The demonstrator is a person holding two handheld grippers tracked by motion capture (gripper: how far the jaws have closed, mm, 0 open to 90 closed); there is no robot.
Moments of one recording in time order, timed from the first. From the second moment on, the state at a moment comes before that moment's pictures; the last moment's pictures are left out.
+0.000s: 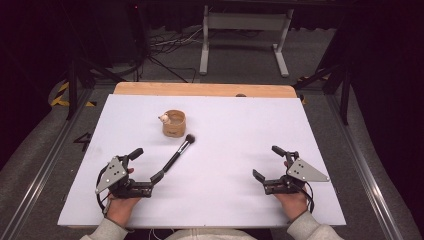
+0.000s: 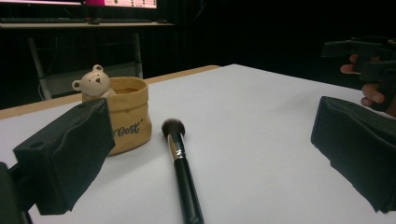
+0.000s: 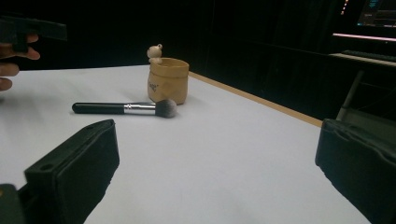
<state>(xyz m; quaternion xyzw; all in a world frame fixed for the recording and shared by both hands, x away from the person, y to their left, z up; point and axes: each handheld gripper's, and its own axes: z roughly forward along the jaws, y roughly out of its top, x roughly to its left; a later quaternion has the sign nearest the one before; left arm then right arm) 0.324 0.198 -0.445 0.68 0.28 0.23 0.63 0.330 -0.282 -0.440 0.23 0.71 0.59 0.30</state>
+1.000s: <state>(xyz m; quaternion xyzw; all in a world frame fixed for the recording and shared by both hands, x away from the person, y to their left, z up) 0.385 0.147 -0.420 0.71 0.31 0.20 0.60 0.326 -0.285 -0.439 0.23 0.71 0.60 0.29</state>
